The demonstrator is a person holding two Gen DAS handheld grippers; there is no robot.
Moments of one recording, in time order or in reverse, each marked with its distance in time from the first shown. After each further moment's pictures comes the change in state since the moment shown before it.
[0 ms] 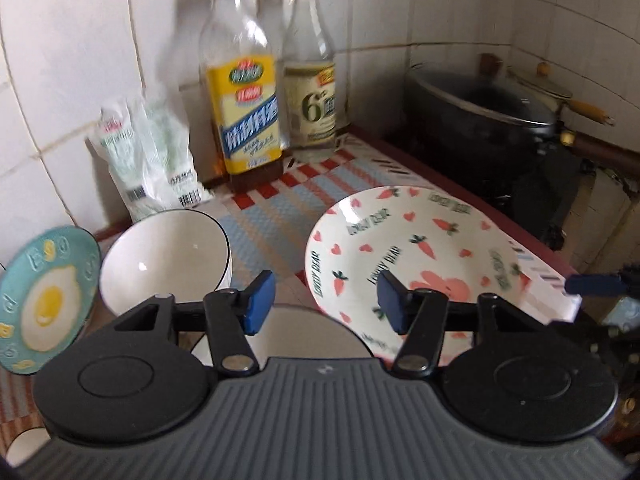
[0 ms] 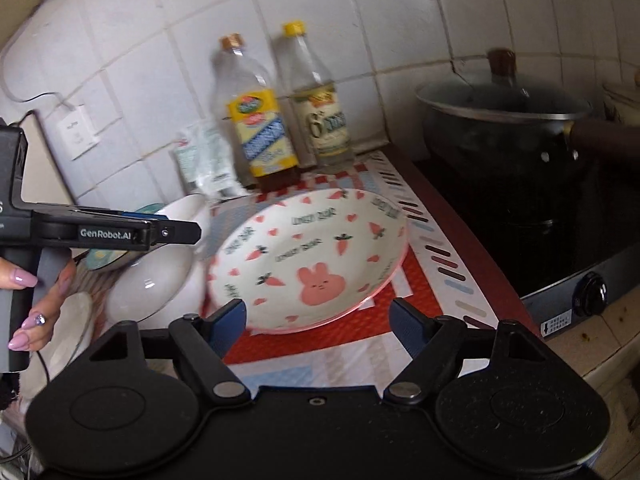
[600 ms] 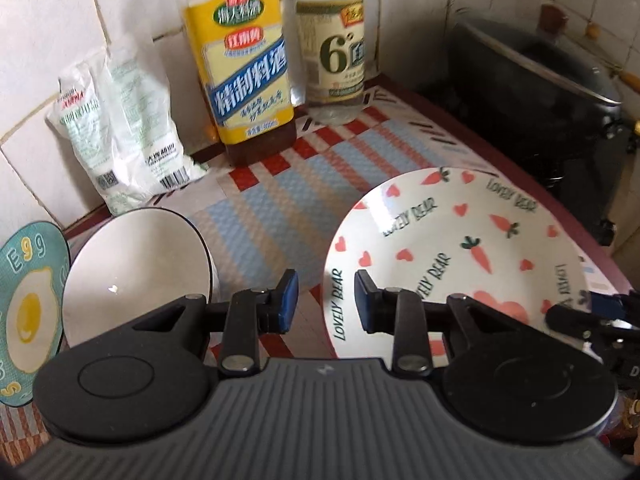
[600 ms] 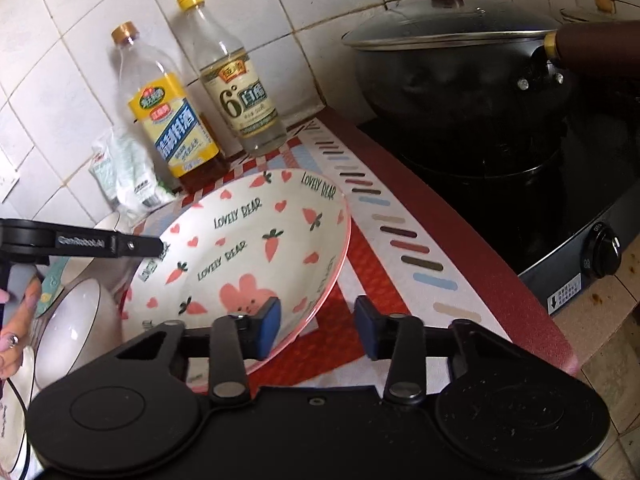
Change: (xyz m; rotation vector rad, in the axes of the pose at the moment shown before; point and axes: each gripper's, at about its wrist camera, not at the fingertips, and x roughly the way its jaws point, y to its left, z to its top) left arm 0.078 0.004 0.027 -0.022 0.185 0.069; right arm 0.066 -0.037 0.009 0.178 0.049 -0.083
